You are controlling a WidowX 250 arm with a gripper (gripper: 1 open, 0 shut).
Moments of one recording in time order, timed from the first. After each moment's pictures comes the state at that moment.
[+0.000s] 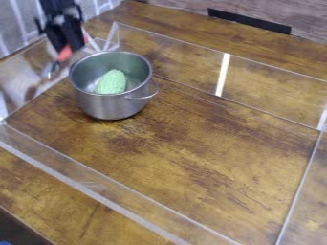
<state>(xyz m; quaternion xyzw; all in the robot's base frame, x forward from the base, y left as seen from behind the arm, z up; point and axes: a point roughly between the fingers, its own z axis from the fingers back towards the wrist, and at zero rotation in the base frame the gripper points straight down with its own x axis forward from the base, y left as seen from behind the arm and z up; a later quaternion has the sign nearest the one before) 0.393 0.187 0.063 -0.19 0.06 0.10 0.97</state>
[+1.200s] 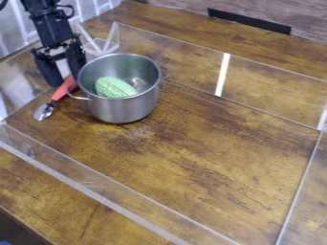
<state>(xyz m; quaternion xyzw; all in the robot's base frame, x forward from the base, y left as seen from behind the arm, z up) 0.367 0.183 0.037 -0.18 0.07 0.10 0.98</state>
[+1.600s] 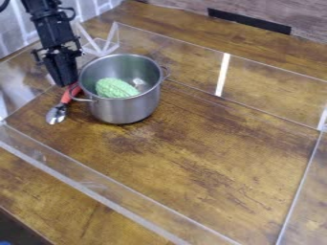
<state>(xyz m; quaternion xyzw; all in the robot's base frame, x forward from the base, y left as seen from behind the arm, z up) 0.364 0.186 0.043 -0.18 0.07 0.08 0.98</state>
